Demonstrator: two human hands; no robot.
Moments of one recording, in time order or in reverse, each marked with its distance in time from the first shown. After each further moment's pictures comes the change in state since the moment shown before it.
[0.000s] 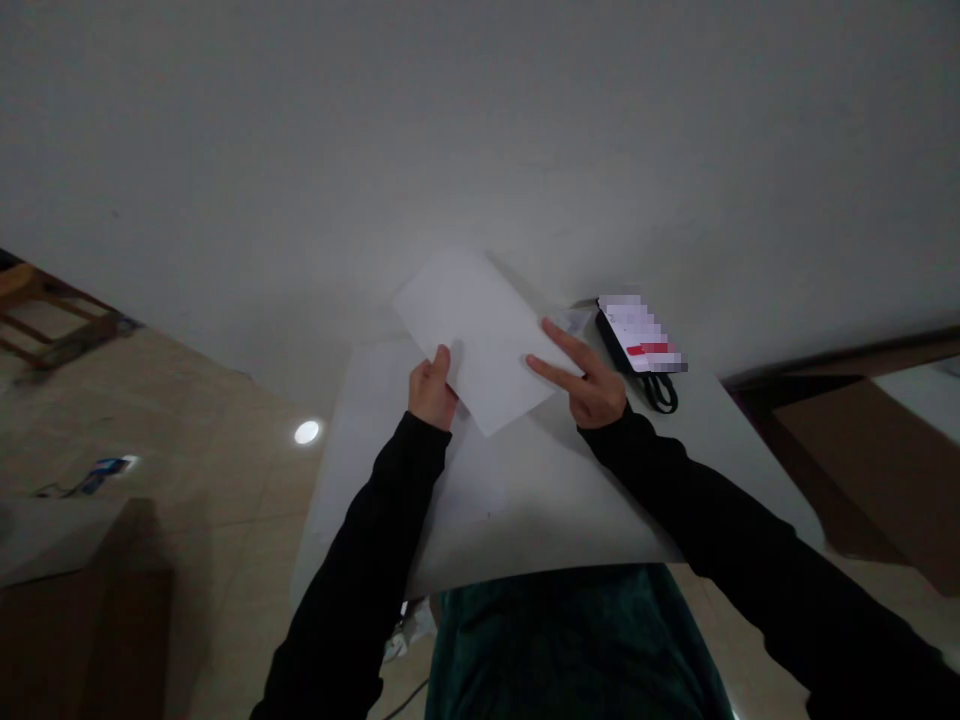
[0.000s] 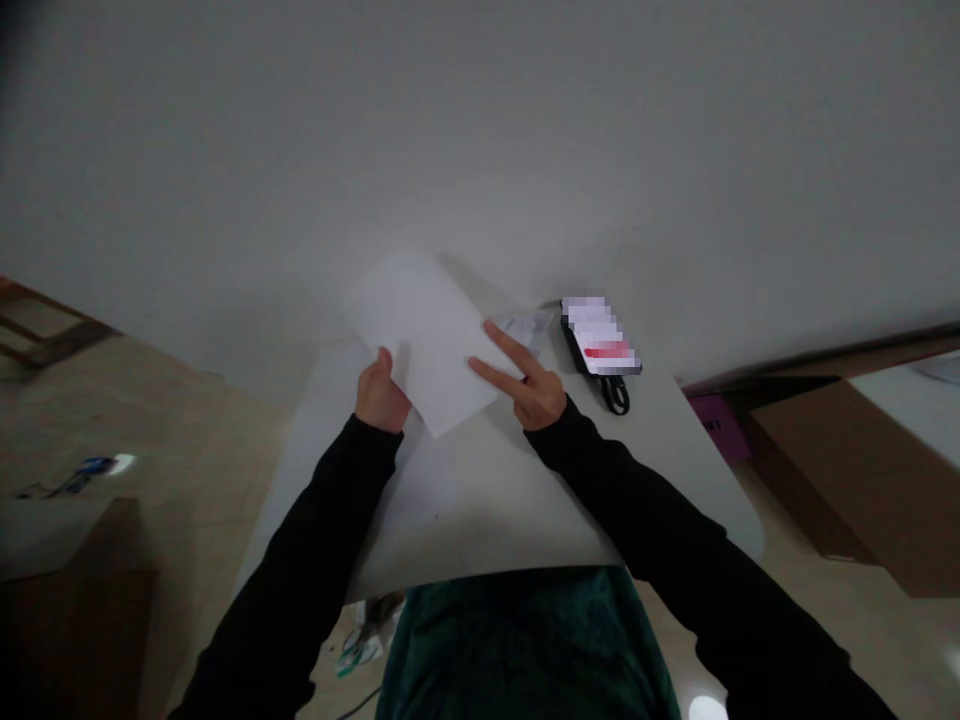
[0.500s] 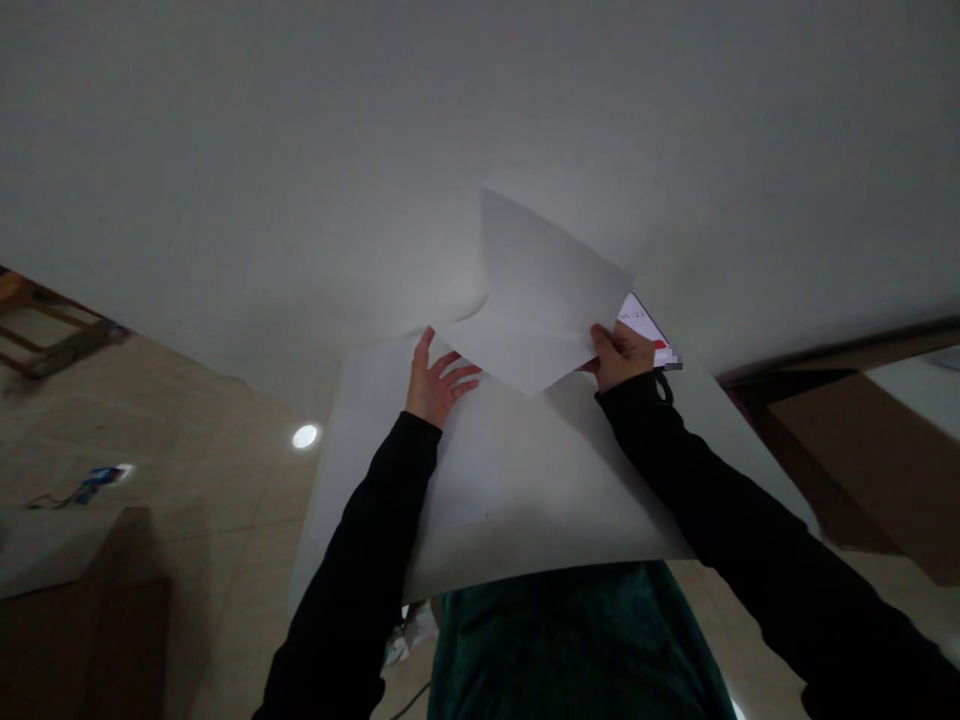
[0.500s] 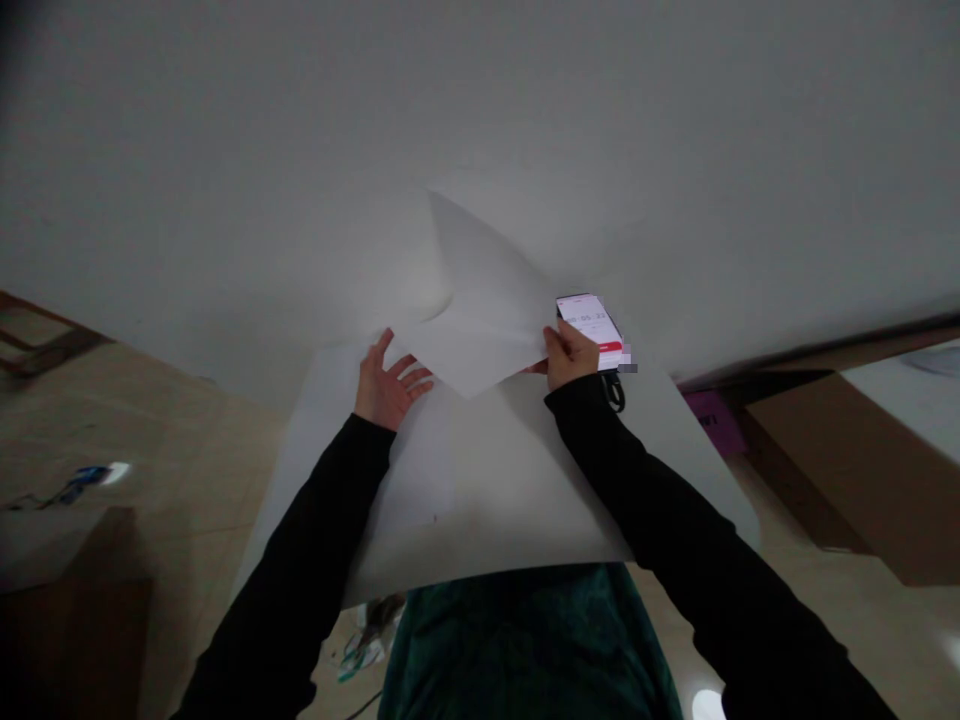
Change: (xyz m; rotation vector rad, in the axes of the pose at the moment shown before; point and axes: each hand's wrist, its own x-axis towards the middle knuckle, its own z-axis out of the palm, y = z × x) left_hand 0.010 0.004 -0.013 -0.149 -0.064 -0.292; right_hand 0.016 0.042 0.002 0.551 0.609 0.762
